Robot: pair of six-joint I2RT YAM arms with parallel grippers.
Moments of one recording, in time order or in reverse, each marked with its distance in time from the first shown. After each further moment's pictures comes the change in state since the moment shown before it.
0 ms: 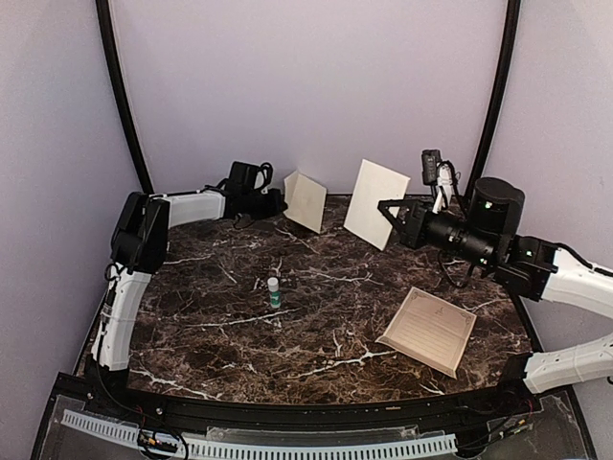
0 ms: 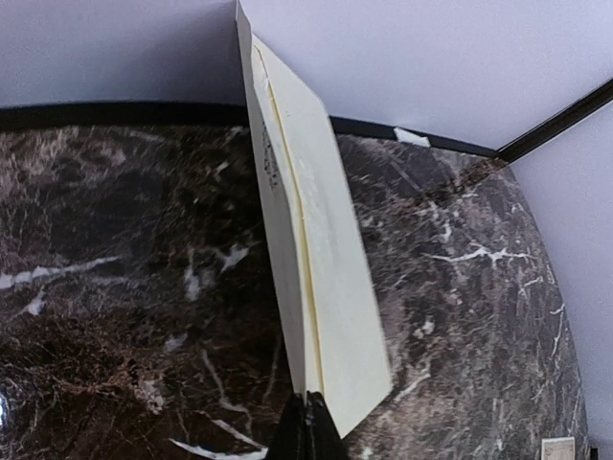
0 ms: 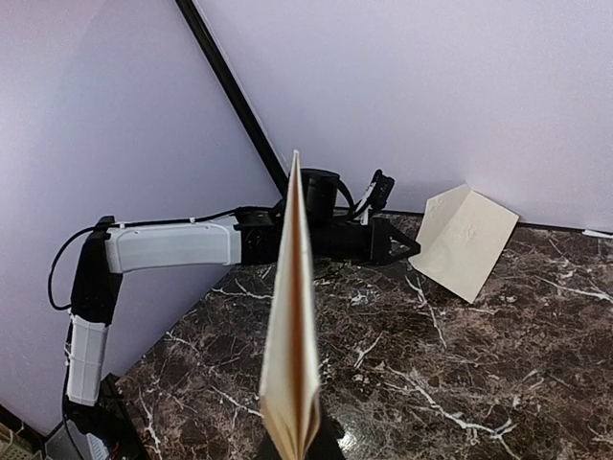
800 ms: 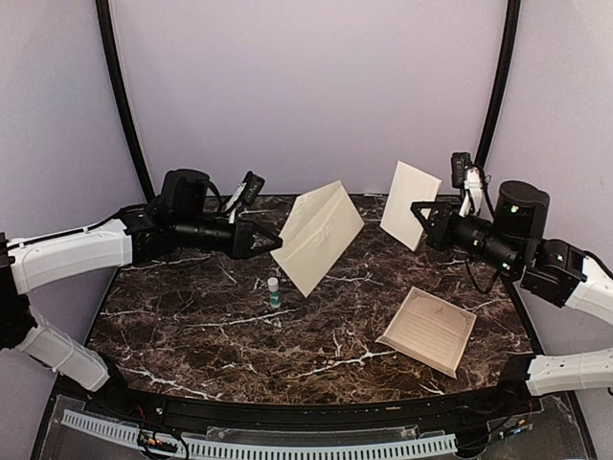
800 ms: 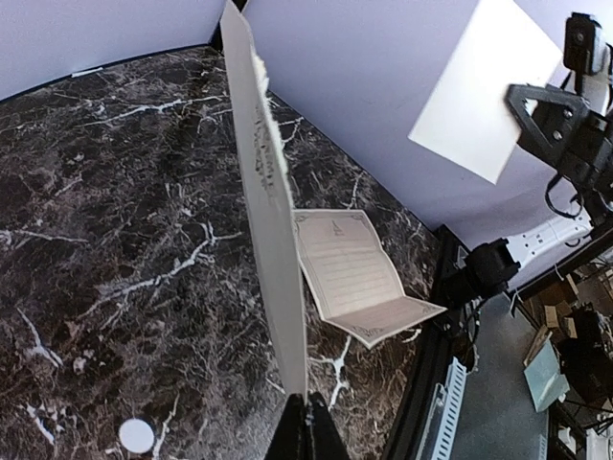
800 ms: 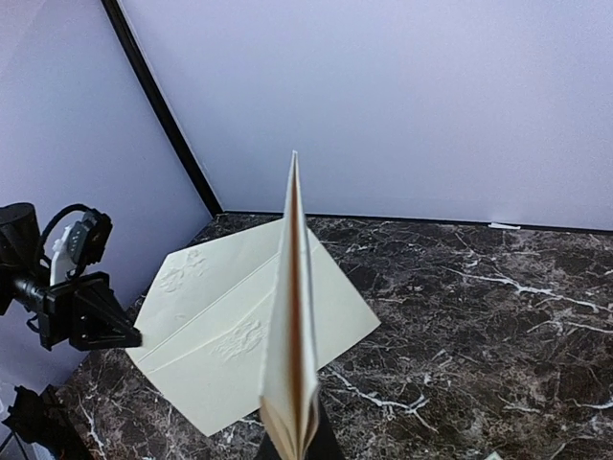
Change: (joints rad) left arm -0.253 -1.067 -0.924 -0.013 0.251 0.163; right arm -0.011 -0.149 0.003 -0.211 0.188 -0.050
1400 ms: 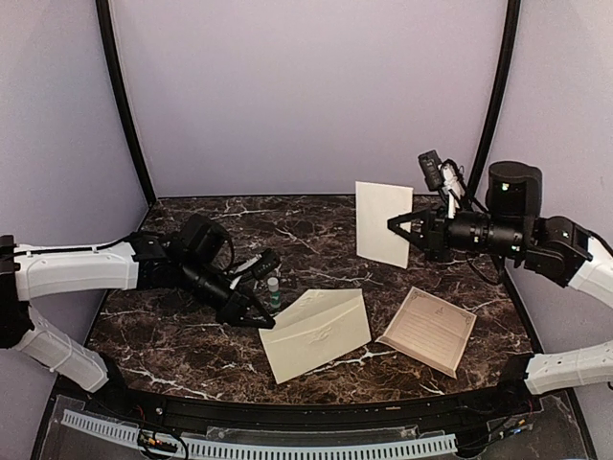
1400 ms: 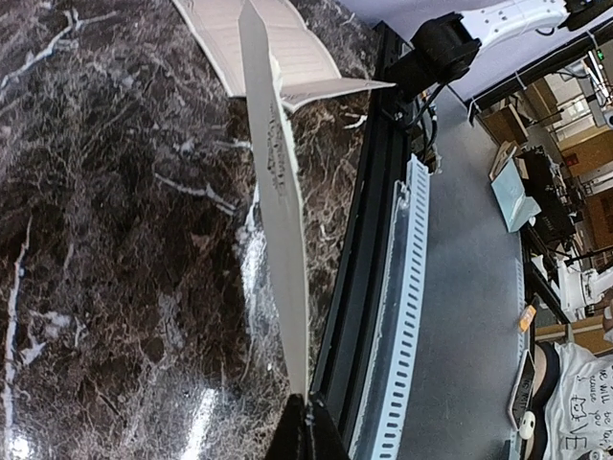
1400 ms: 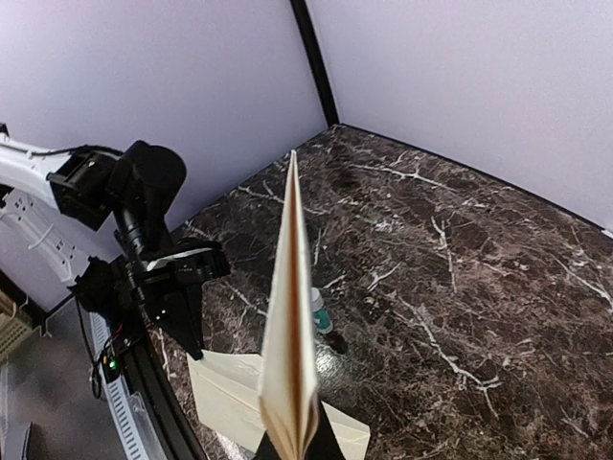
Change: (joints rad) left arm -0.122 -0.060 -0.176 -0.293 0.200 0.246; right arm -0.002 0.064 0.161 -0.224 -0.372 -0.137
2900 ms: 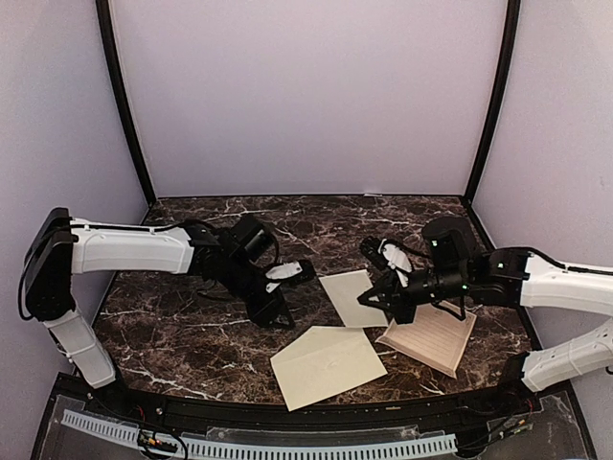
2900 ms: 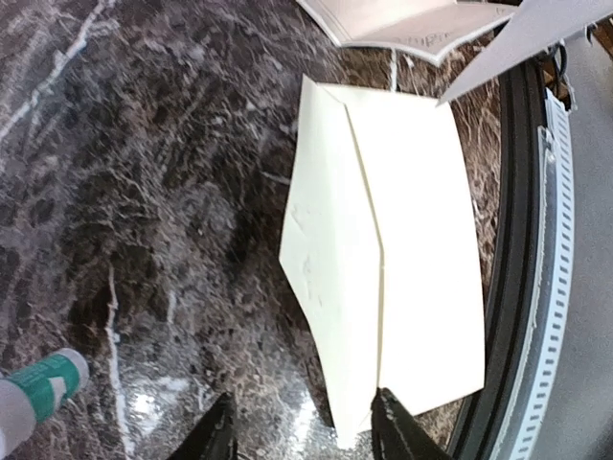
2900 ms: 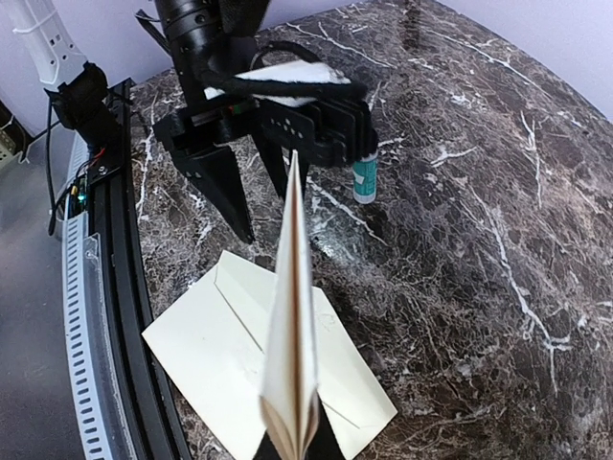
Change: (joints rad) left arm -0.065 0.359 0.286 -0.183 -0.291 0.307; right arm 0.066 0.194 -0.234 0.099 -0.178 -0.274
